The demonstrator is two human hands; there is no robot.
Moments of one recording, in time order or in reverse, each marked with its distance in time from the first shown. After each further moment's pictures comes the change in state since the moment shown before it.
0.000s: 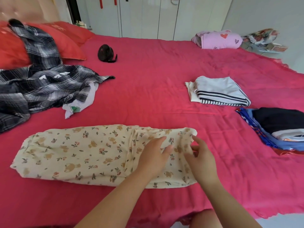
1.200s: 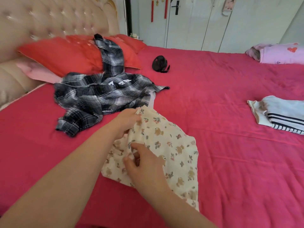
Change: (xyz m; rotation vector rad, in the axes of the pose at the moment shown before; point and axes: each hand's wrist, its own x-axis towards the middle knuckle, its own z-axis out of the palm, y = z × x) left_hand 0.025 -0.132 -0.274 -0.379 0.191 -0.409; right_hand -0.096 -0.197 0.211 0.144 -0.569 -0.438
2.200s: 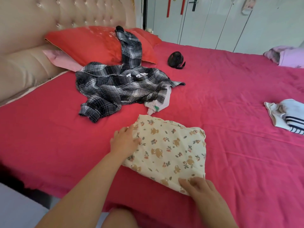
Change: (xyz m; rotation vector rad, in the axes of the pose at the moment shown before) left_hand -0.041 -0.126 -0.020 0.751 0.287 -0.025; right_hand -0.089 0.091 -0.043 -0.846 -0.161 -0.091
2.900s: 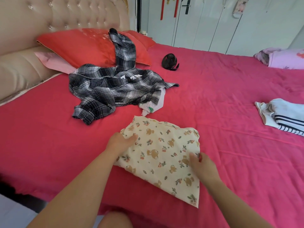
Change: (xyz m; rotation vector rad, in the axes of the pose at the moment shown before) left_hand 0.009 -0.001 0.002 -0.423 -0.096 -0.244; right_hand 0.076 0.029 -0.008 0.704 0.125 0.636
